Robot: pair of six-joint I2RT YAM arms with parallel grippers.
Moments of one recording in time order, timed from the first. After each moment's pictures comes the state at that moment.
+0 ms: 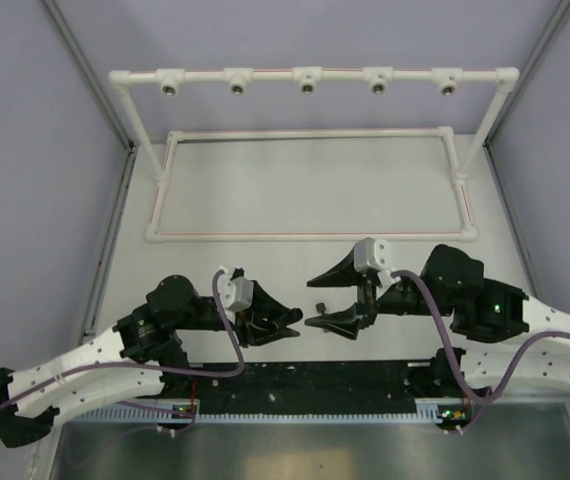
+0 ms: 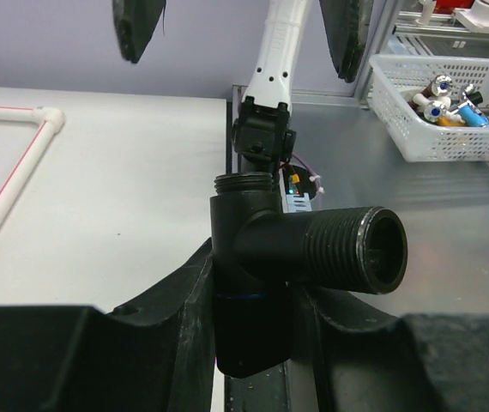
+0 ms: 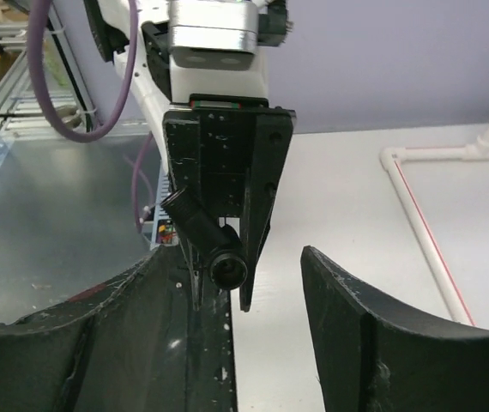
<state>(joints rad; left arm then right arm) -1.09 0.57 0.61 0.02 0.52 -0.10 1.29 0.82 1.03 -0.23 -0.19 0.01</state>
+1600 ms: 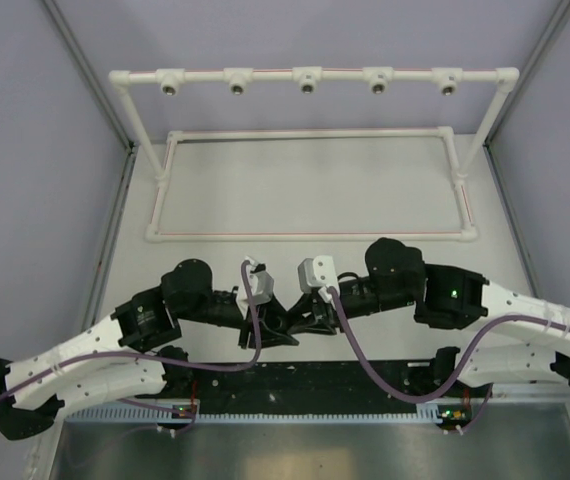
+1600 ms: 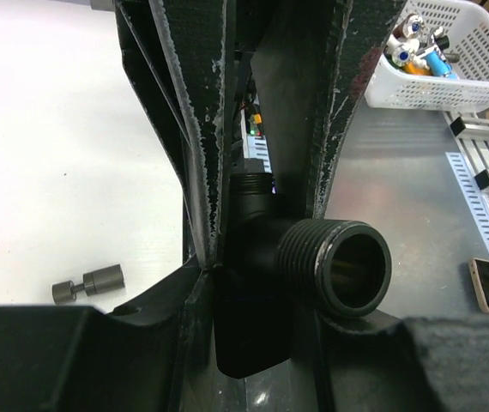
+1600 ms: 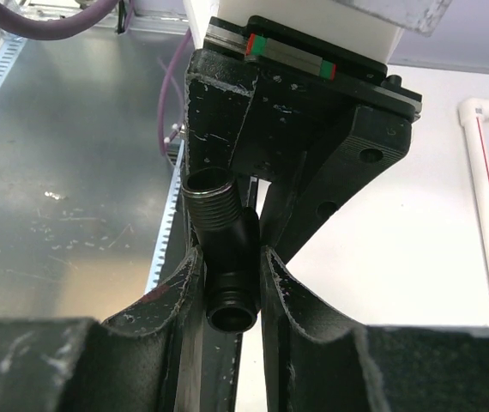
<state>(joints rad) -1.09 0.71 0.80 -0.27 0.60 -0.12 1.29 1.02 1.15 -0.40 -0.38 -0.15</state>
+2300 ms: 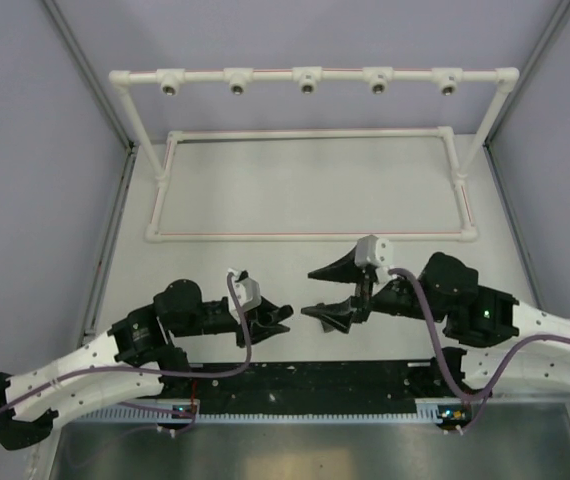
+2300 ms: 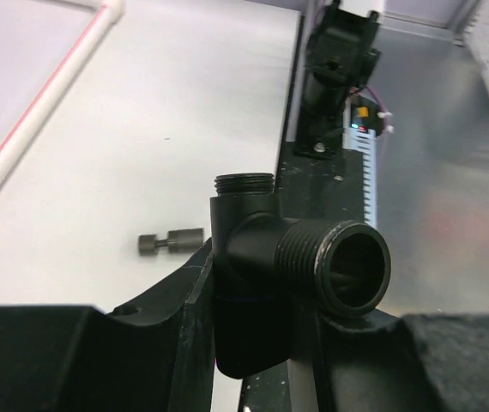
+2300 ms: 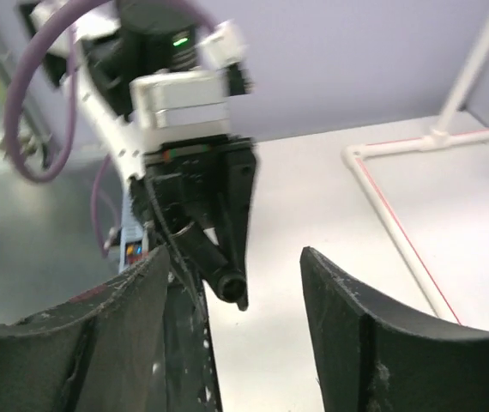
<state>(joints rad) -1.09 0.56 0.61 -0.23 0.37 -0.06 1.29 0.81 0.95 -0.13 -0.15 -0.03</state>
